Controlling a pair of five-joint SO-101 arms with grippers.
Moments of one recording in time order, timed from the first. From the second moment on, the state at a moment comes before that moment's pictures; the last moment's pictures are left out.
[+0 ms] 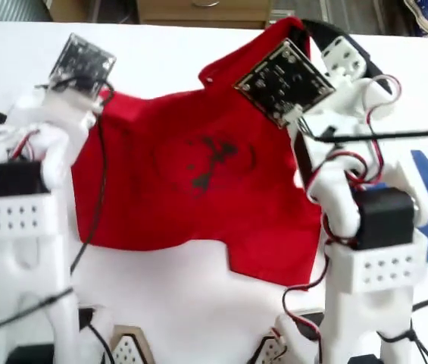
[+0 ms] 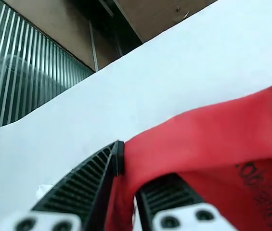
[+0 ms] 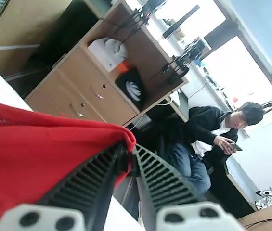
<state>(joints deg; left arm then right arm) -13.3 -30.6 17.1 55.8 -30.6 -12.7 -33.5 -4.1 52.1 48.3</state>
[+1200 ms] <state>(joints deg) -13.1 13.3 -13.4 74.0 -33.2 -7.1 -18.0 16.7 26.5 48.3</state>
